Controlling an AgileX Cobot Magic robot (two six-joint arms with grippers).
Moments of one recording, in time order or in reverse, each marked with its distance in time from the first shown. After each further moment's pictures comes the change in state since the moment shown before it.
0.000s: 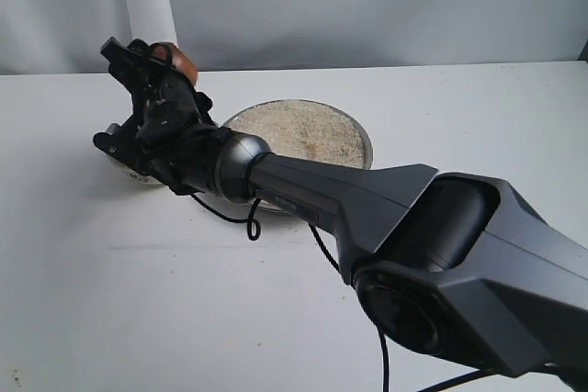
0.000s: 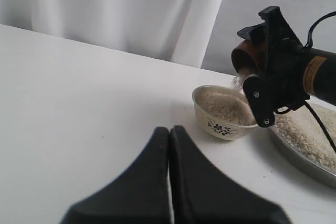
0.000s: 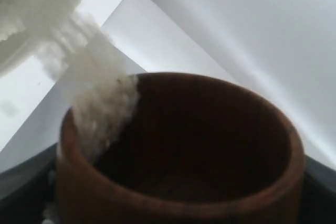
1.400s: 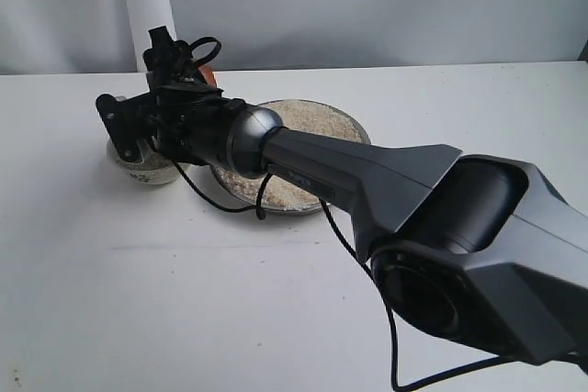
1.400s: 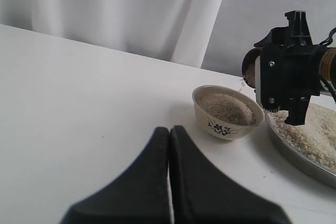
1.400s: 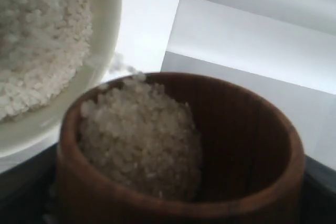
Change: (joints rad) left arm 0.000 0.000 0.000 0.000 0.000 0.000; right arm -0.025 -0.053 0.000 0.538 0.022 -0.012
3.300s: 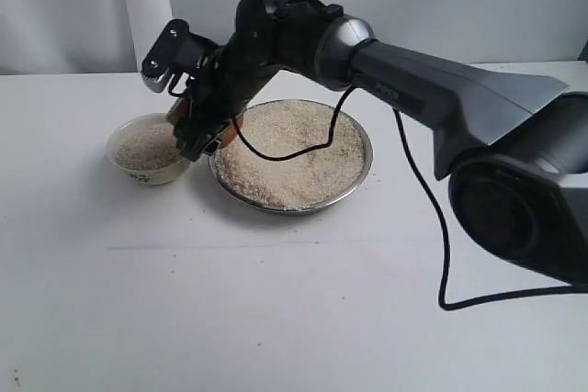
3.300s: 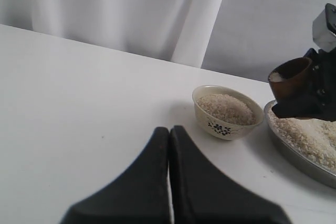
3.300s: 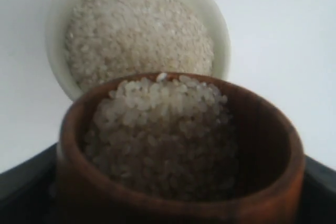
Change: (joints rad) left arm 0.000 0.000 0.000 0.000 0.000 0.000; right arm -0.191 -0.121 0.010 1.362 0.248 -0.392
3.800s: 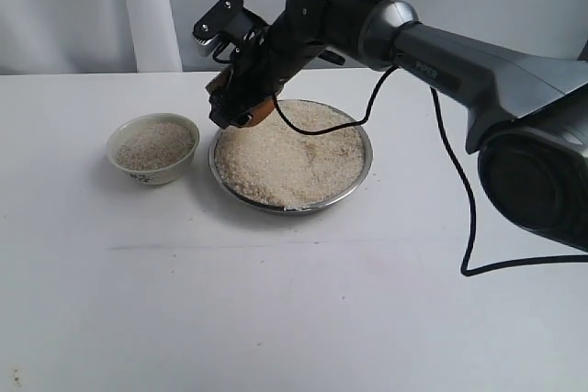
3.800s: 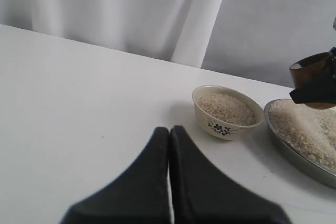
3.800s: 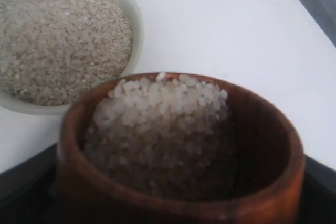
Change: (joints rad) left arm 0.000 0.000 0.000 0.000 0.000 0.000; right arm -0.114 0.000 0.000 0.082 -0.018 0.062
